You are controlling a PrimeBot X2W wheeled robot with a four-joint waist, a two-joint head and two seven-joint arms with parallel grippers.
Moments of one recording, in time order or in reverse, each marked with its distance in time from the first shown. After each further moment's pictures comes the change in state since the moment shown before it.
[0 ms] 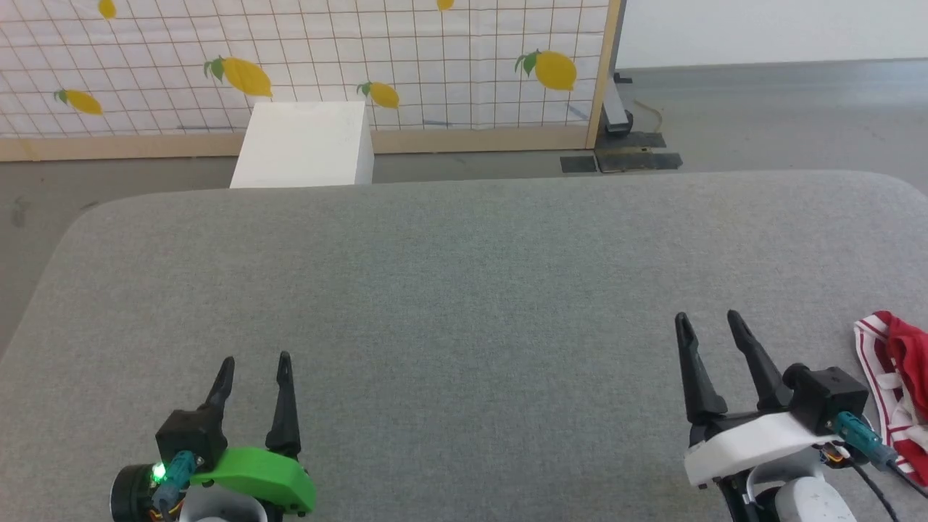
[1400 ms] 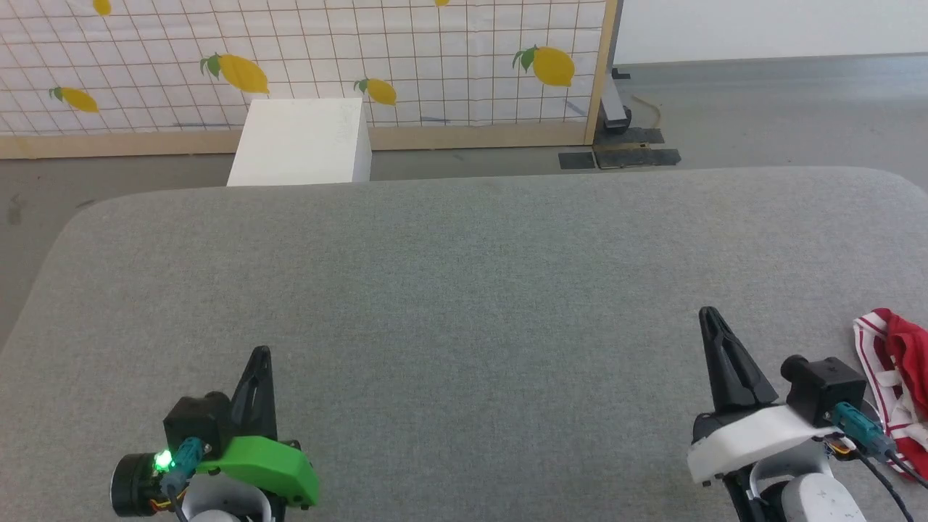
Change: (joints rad) left arm 0.001 -0.017 0.015 -0.052 0.058 0.000 0.071; right arm 0.009 0.000 -0.010 -0.061 -0.056 0.000 0.069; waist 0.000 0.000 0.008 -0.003
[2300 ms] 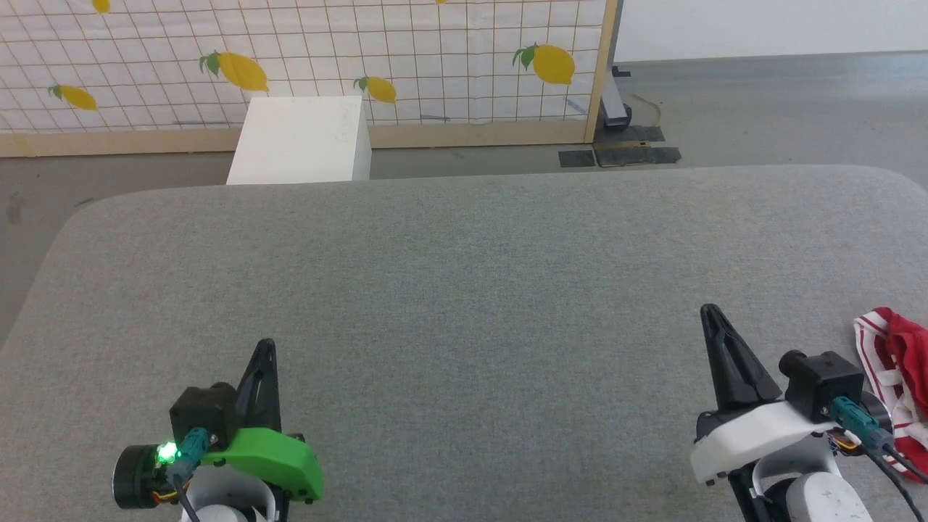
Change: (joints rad) left arm 0.000 -0.020 0.012 -0.045 0.039 -0.006 0.053; right arm 0.010 0.000 -0.008 -0.051 -0.053 0.000 0.053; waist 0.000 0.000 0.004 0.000
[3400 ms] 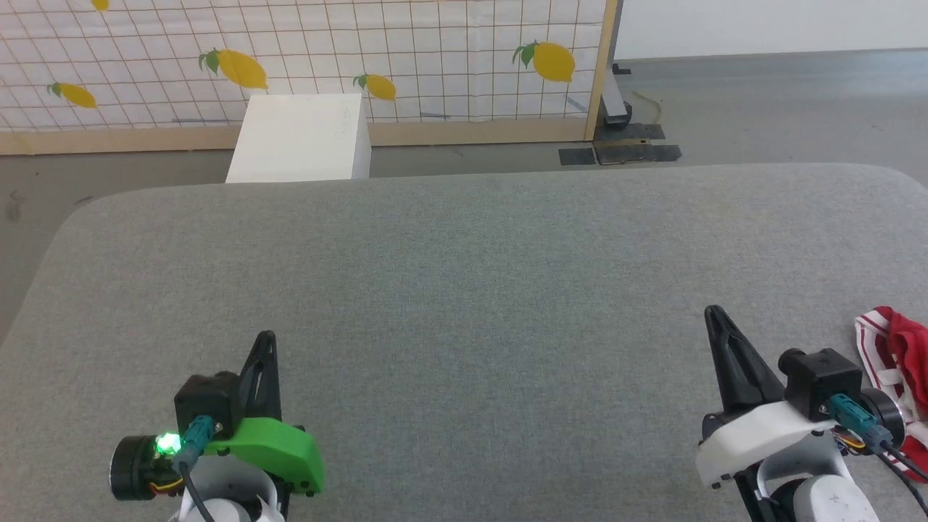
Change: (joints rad) left arm 0.001 -0.022 0.021 -0.057 0.060 -0.003 0.067; right arm 0.021 0.000 -0.011 -0.062 -0.060 0.000 0.064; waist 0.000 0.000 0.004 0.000
